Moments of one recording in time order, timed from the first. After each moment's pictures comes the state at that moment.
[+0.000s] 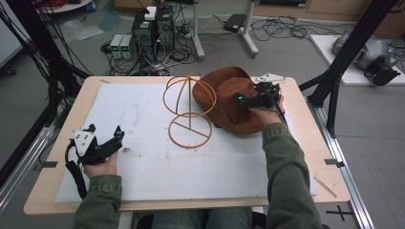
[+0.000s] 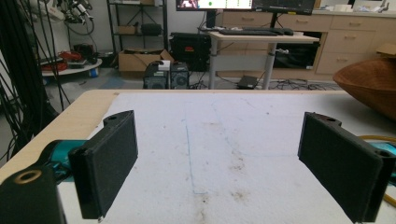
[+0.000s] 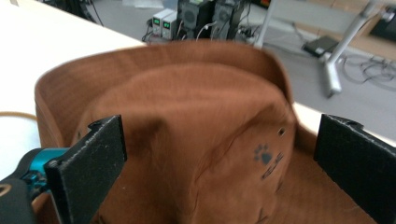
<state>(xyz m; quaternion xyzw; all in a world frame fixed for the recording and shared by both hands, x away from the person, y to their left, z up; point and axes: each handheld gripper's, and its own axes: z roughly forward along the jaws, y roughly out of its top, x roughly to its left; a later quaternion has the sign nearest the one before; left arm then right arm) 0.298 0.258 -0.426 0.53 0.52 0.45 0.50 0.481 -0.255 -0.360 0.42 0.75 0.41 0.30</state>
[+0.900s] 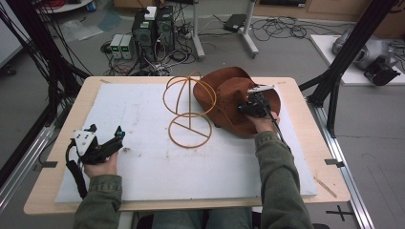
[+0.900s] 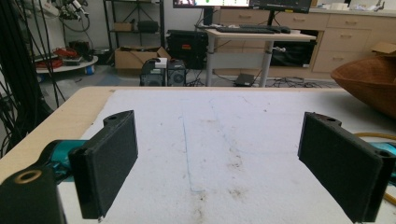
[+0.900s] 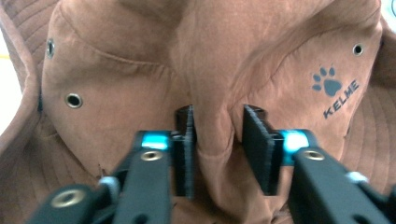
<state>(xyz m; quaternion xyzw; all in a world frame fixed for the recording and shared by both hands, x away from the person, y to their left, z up) 0.300 0.258 -0.428 0.54 0.52 0.44 0.50 0.490 -0.247 -0.410 0.45 0.79 0.37 0.21</state>
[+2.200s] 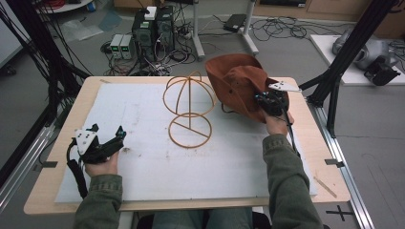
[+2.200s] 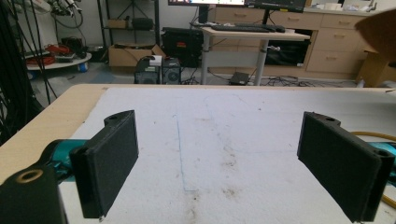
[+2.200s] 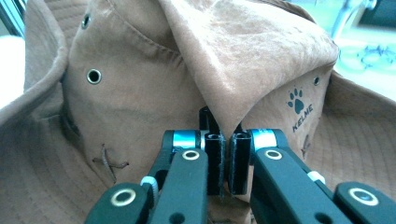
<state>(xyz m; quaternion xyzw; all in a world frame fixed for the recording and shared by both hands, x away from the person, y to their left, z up) 0.303 0.257 -0.429 0.54 0.52 0.43 0.51 0.455 -0.283 -0.368 0.46 0.69 0.48 0.30</state>
